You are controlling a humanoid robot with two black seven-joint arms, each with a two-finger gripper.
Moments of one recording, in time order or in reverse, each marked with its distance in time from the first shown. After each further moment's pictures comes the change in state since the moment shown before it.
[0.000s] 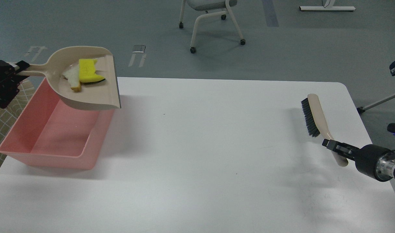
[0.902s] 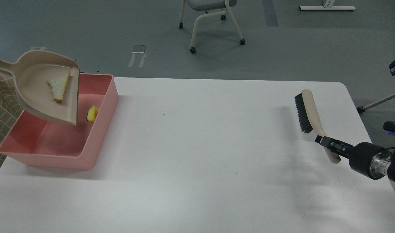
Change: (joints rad) left arm -0.186 0.039 -0.002 0.054 0.545 -0.002 0.000; right arm -0.001 0.063 0.014 0.005 0.004 0.000 0.024
